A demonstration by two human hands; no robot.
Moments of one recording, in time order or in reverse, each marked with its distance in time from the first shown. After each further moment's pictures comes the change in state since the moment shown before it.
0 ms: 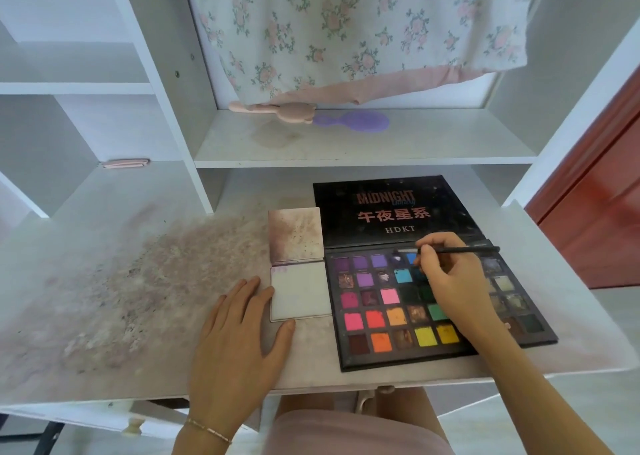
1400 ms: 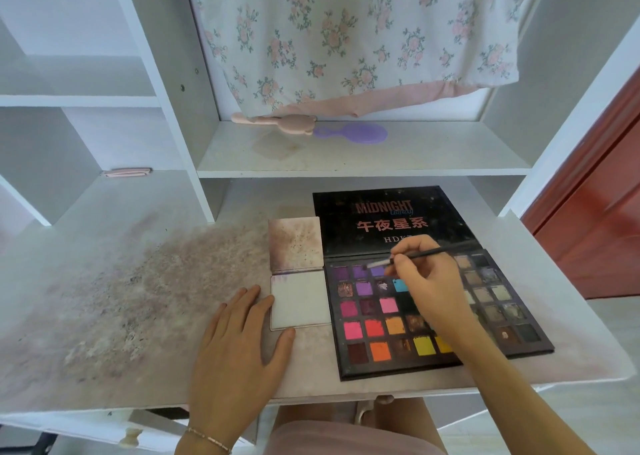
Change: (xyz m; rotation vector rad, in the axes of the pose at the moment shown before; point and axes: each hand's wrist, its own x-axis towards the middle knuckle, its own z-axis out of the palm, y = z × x) left_hand 0.000 0.002 -0.002 0.018 0.000 0.004; right_hand -0.001 -0.030 0.017 0.185 -0.111 0.012
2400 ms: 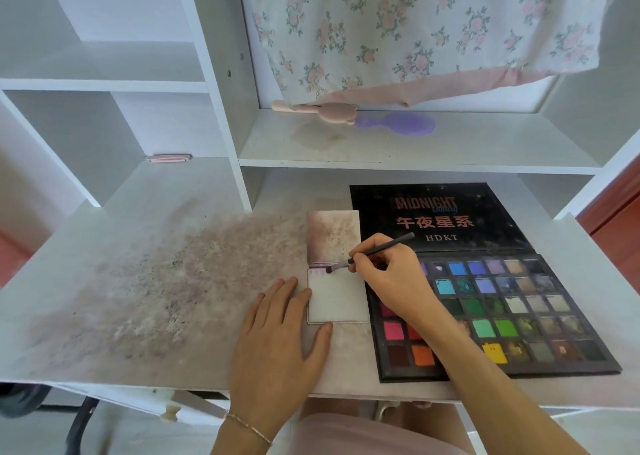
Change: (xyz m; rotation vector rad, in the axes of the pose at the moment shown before) left_hand 0.000 -0.002 0.003 0.053 0.068 0.037; right_hand 0.021 0.002 0.074 -0.106 -0.234 0.020
